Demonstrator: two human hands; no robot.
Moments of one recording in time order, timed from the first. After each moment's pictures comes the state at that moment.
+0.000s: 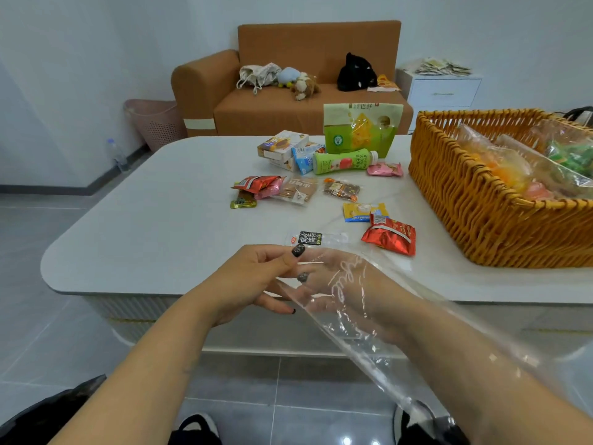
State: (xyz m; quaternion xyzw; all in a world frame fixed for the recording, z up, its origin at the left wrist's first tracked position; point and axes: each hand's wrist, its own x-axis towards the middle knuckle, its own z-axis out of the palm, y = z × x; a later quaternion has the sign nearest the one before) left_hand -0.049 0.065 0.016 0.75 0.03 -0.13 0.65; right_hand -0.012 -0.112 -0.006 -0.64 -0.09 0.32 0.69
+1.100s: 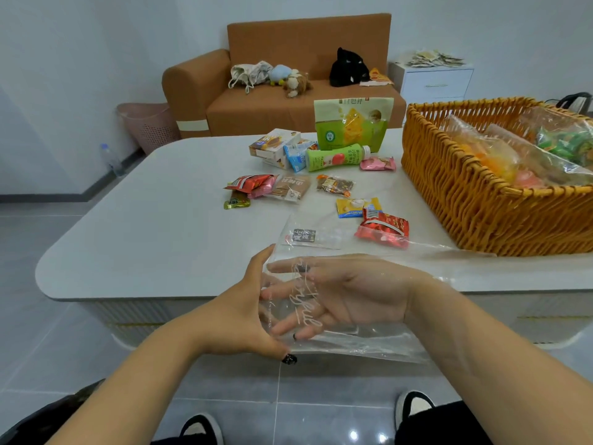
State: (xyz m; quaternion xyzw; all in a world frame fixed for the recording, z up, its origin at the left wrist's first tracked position) left_hand -0.072 0.074 -0.006 0.88 -0.06 -0.17 0.43; right_hand -0.005 -0.126 0.014 -0.49 -0.25 0.56 0.61
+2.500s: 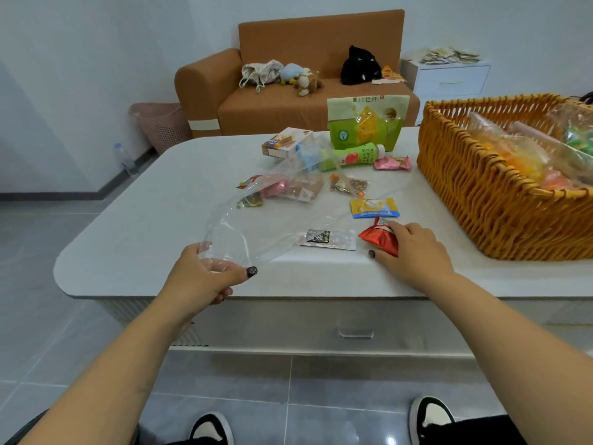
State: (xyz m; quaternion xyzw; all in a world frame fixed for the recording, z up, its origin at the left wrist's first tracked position) left_hand -0.056 0.123 -0.005 0.78 0.25 0.05 0.57; right_hand 0.083 -0.176 -0.059 -0.99 -0.06 -0.03 0.10
